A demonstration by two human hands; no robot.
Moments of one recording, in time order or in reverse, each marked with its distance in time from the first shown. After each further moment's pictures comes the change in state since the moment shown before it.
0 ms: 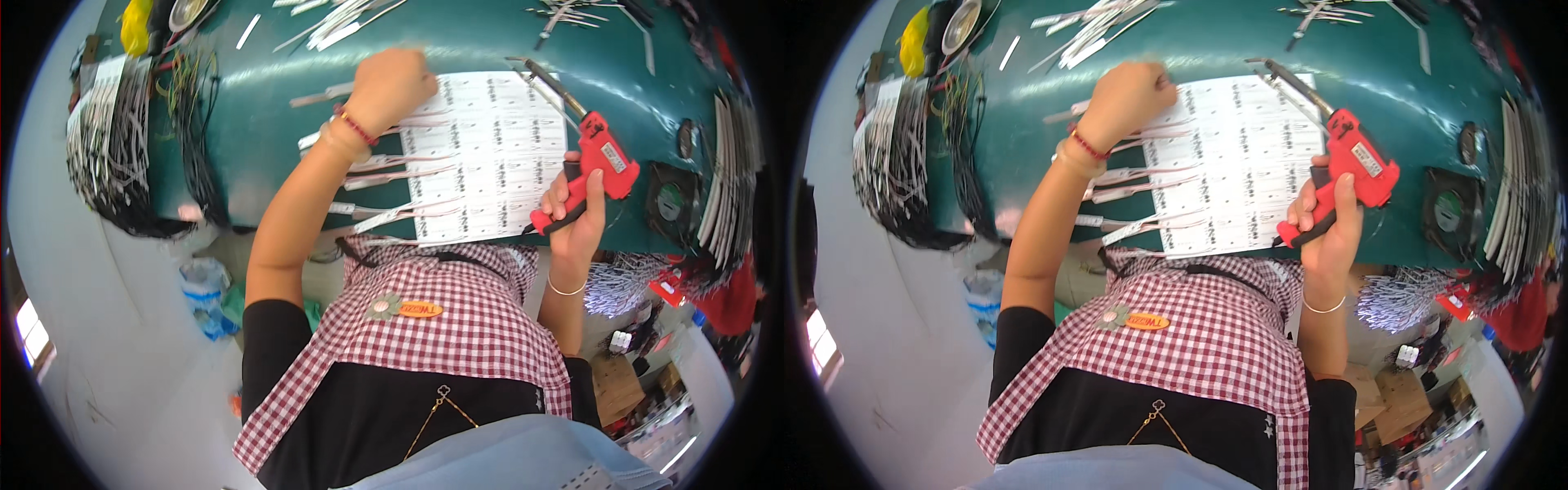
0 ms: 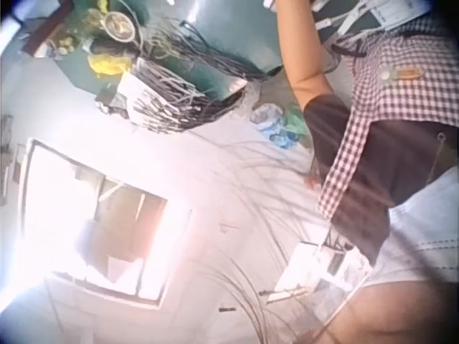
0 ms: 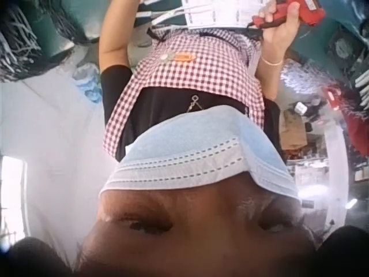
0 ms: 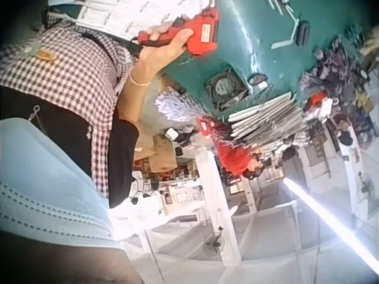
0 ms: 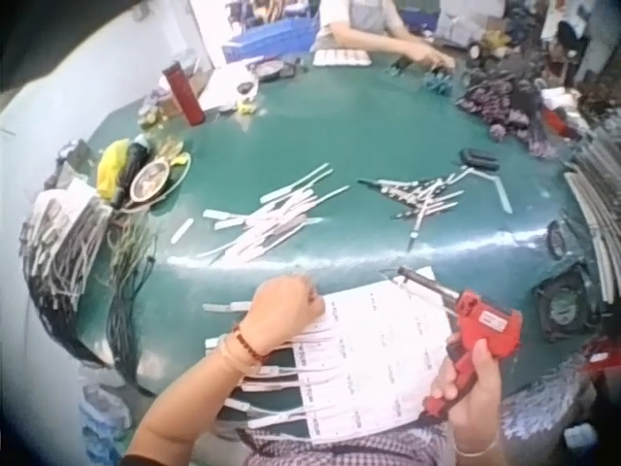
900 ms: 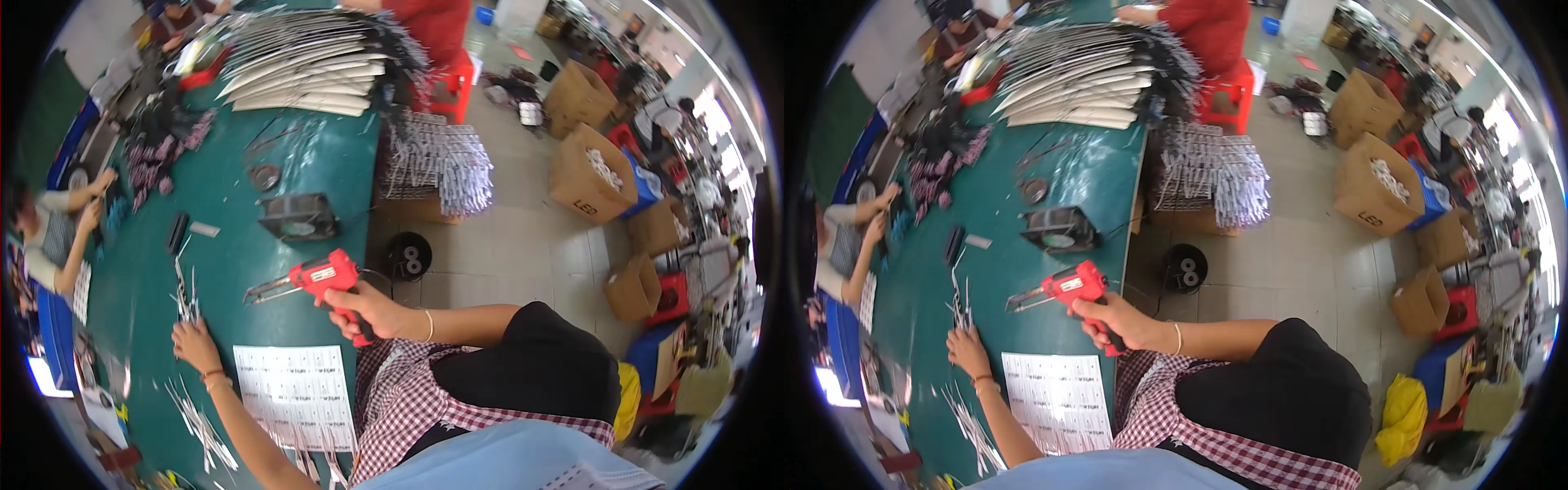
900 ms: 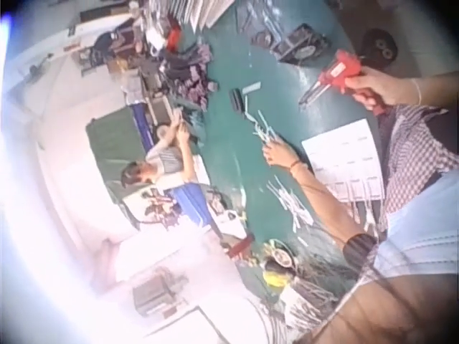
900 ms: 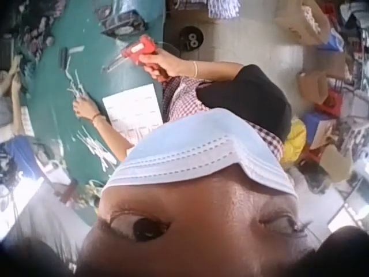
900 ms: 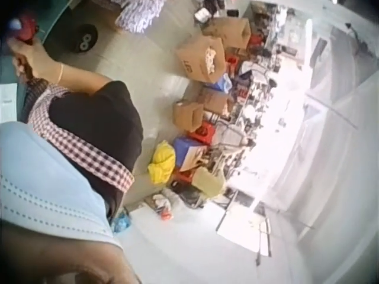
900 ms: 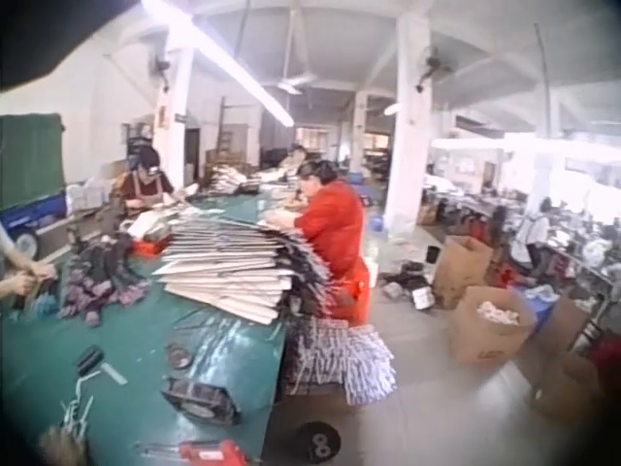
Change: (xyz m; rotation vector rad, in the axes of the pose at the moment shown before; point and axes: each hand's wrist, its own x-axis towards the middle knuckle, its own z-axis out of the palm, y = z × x) left_hand 0.173 0.107 0.069 0.504 0.419 0.557; right_hand -0.067 -0.028 -0.078 0.404 0.214 -0.277
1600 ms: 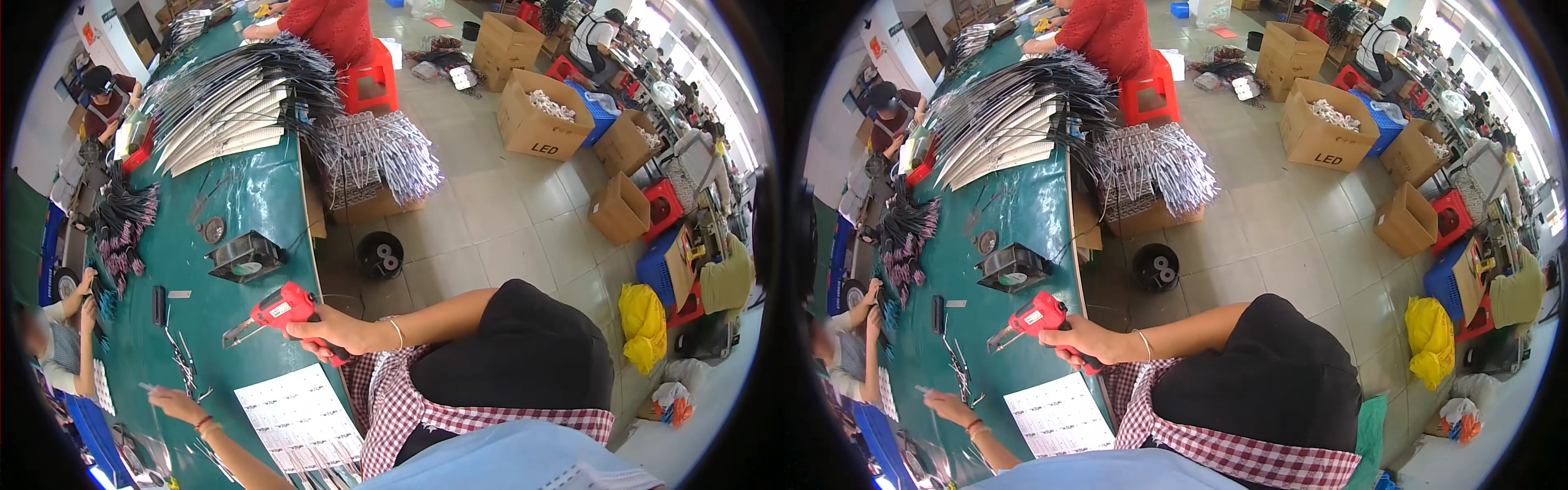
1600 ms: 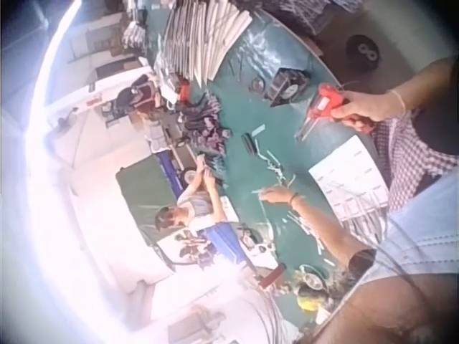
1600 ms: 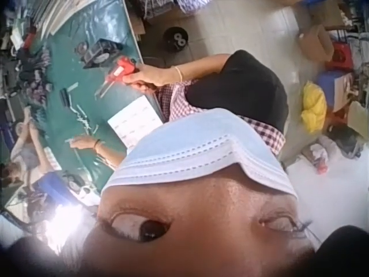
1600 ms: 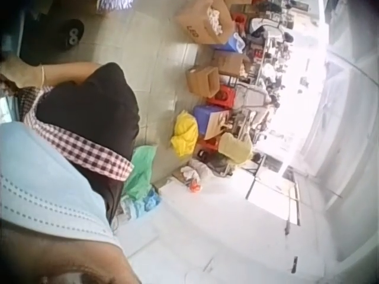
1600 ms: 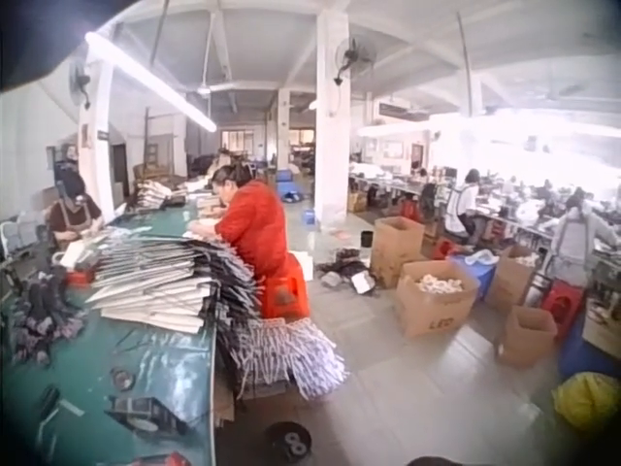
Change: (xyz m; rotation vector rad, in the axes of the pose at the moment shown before) left_hand 0.072 -0.033 -0.010 -0.642 0.293 -0.282; right_hand -0.010 -0.008 0.007 -0.041 0.017 -0.103
